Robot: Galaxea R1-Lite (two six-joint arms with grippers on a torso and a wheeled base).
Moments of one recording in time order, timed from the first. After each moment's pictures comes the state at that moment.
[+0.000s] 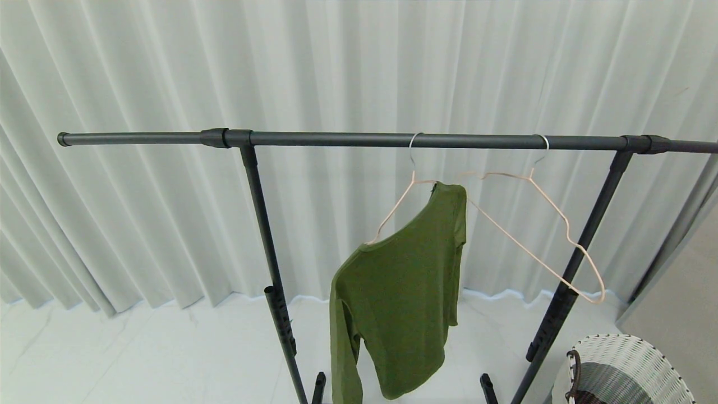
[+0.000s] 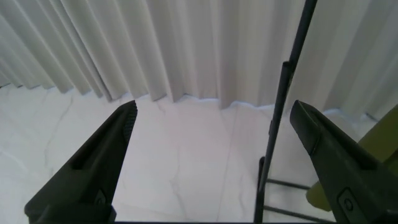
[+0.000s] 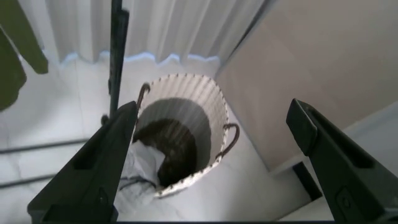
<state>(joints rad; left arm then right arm) -0.23 0.16 -0.01 -0.02 0.46 0.09 0.30 0.27 0.00 -0.06 -0.63 -0.16</state>
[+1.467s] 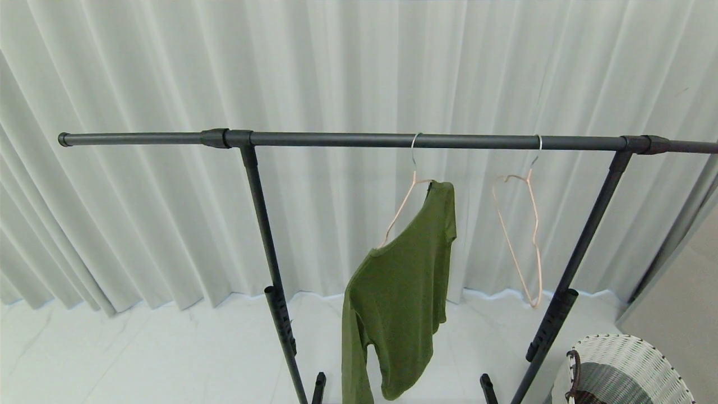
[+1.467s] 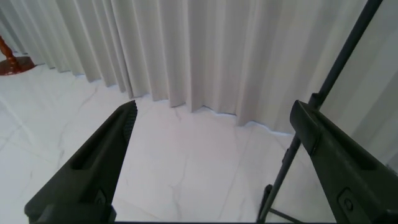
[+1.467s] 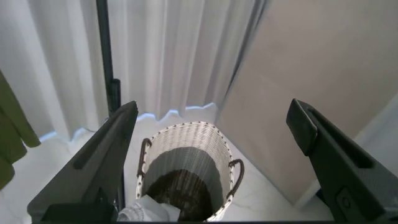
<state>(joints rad) -0.14 0.09 -0.01 -0.02 0.53 0.02 0.24 0.00 0.00 -0.07 -0.63 -0.15</state>
